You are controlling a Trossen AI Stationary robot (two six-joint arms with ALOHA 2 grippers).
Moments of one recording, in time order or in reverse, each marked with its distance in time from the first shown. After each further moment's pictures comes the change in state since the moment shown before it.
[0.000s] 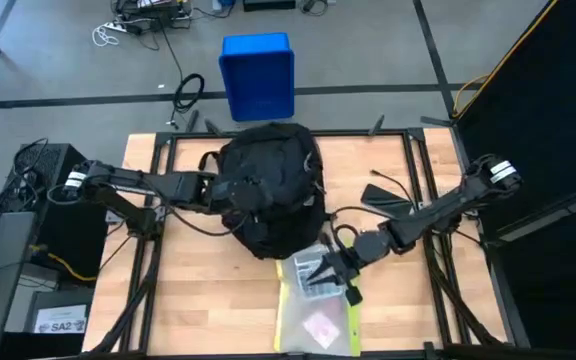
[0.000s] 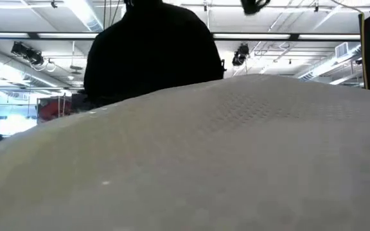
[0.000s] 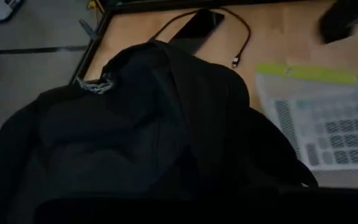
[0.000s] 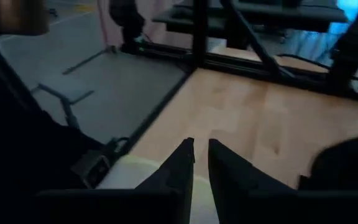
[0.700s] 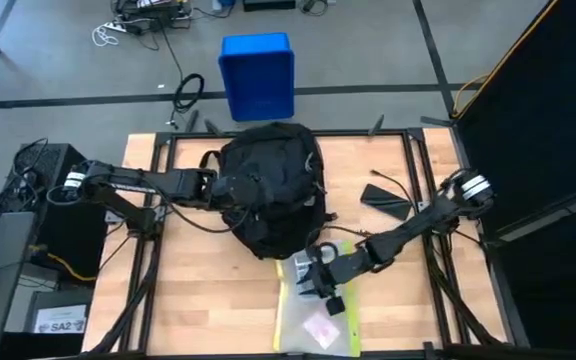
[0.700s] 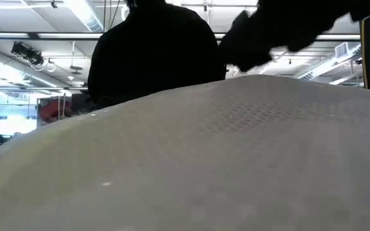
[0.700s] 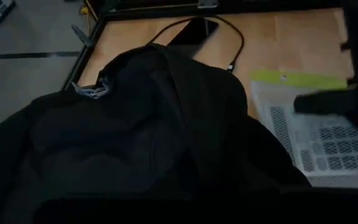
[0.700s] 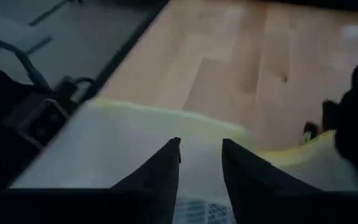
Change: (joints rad) left arm 0.034 -0.003 -0.025 0.060 0.058 0.024; right arm 0.004 0.286 0.039 0.021 0.090 0.093
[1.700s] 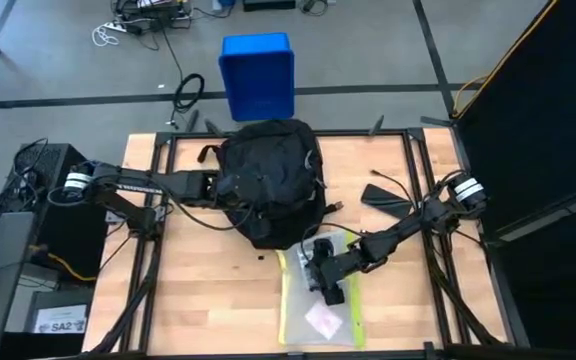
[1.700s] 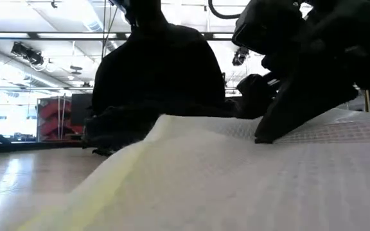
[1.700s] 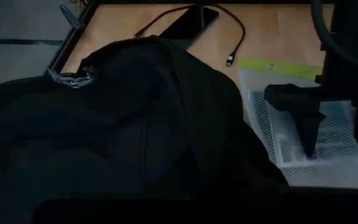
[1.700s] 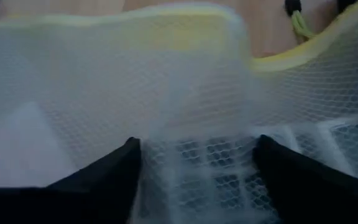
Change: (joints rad) left arm 0.048 -0.003 -0.115 0.115 0.074 -0.027; right arm -0.045 0.048 0.008 -0.284 0.048 0.118
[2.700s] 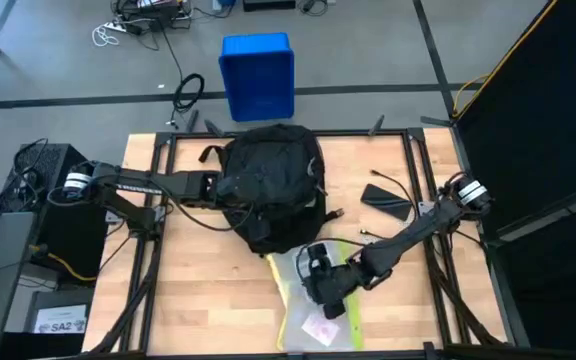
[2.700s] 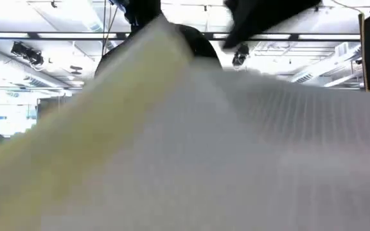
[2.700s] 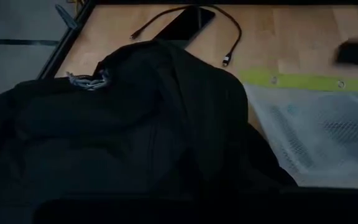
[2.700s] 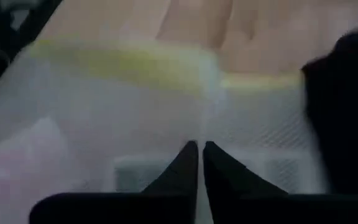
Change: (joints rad) left arm -0.003 0.000 0.000 0.001 0.001 -0.003; right arm 0.113 -0.019 0.376 -0.414 0.202 -0.165
